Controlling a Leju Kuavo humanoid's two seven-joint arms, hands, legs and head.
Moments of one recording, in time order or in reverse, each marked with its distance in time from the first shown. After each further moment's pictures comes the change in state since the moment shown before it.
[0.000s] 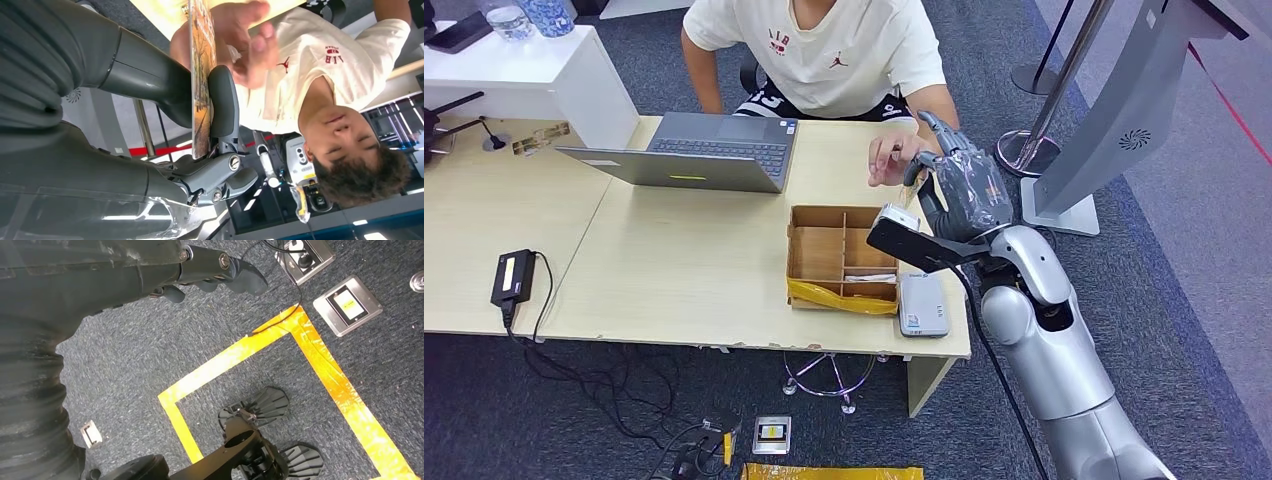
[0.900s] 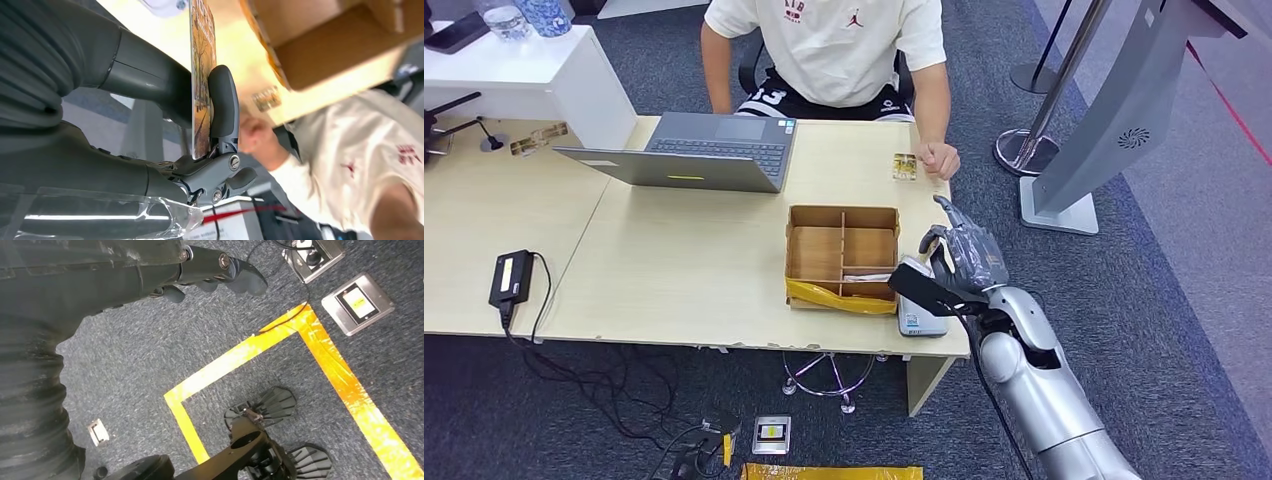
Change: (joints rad) left arm 0.003 0.000 0.001 0.000 -0.002 0.000 0.026; right arm 0.123 -0.037 -0.001 0.251 -0.093 -0.119 -0.014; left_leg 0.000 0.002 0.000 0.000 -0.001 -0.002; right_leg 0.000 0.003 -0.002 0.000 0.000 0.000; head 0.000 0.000
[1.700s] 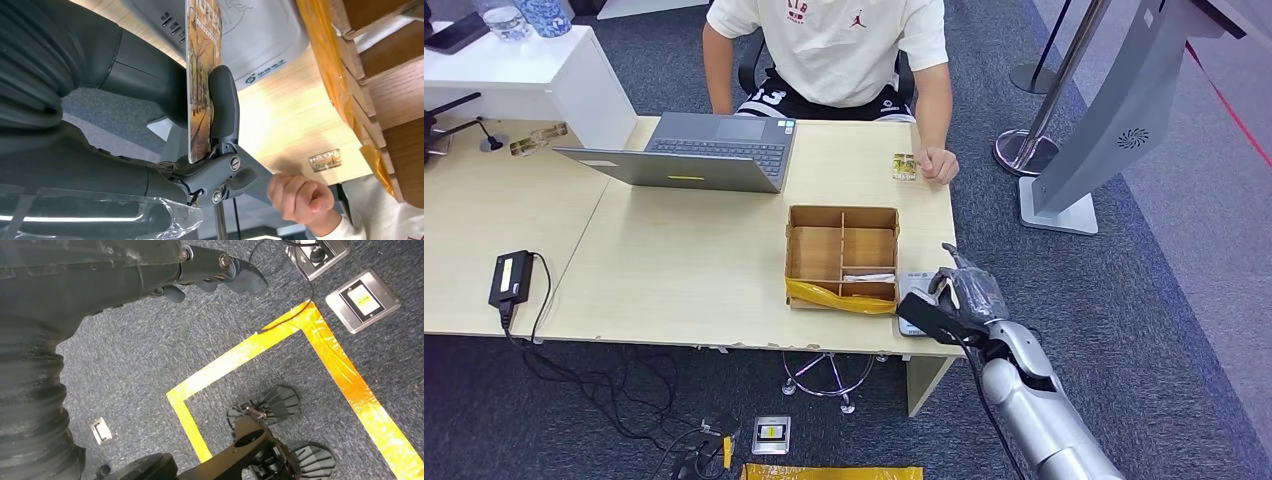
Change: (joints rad) left arm 0.007 0.000 0.000 0.000 0.002 0.001 0.004; right arm 0.023 -0.004 0.004 0.237 -0.028 -0.059 -0.029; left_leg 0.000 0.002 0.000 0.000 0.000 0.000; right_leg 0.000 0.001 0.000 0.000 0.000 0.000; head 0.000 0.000
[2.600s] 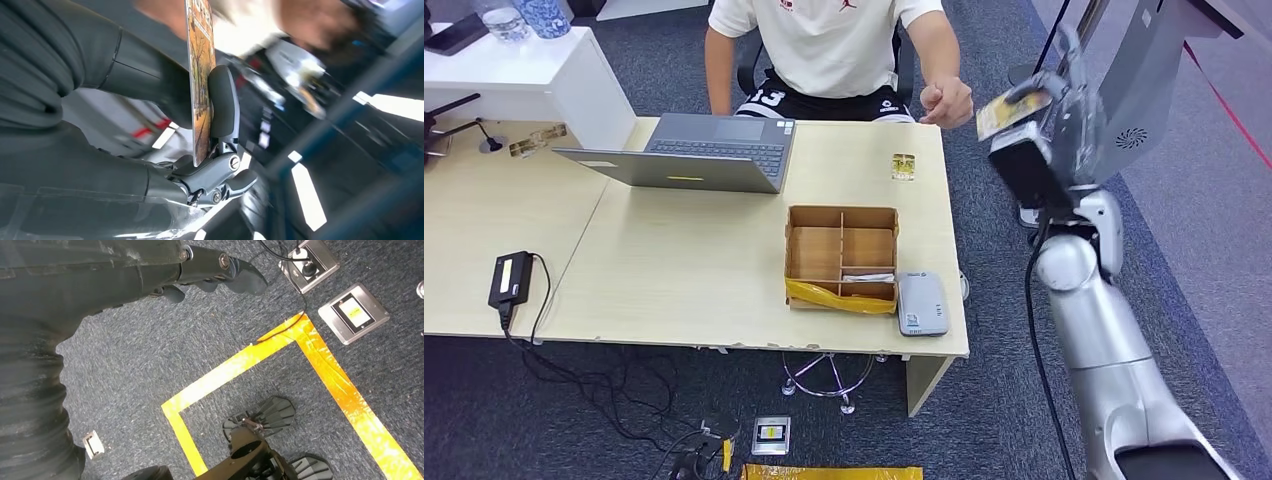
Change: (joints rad) left arm 0.005 -0.004 0.000 0.000 -0.035 0.034 -0.034; right arm -0.315 0.000 -0.152 -0.296 -0.255 -0.170 -0.181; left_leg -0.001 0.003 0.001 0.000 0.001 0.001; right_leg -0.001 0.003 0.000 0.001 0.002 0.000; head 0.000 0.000
